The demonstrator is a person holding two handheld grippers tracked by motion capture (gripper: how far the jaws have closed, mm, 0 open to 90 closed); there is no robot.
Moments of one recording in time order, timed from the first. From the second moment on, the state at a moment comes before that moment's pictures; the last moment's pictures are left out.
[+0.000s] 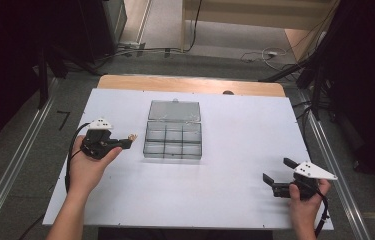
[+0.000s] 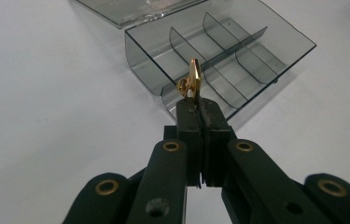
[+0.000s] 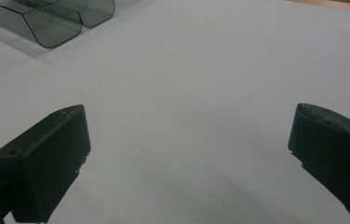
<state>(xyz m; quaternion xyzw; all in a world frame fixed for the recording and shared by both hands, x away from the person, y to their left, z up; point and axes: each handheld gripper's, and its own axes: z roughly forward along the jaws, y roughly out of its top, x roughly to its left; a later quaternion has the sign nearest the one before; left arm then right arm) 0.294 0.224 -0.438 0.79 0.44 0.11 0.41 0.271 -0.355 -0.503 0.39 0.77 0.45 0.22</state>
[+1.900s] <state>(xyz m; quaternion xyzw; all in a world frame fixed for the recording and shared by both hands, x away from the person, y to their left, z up) 0.342 0.185 -0.439 0.76 0.45 0.14 0.45 0.271 -0.354 -0.503 0.38 0.78 0.45 0.22</state>
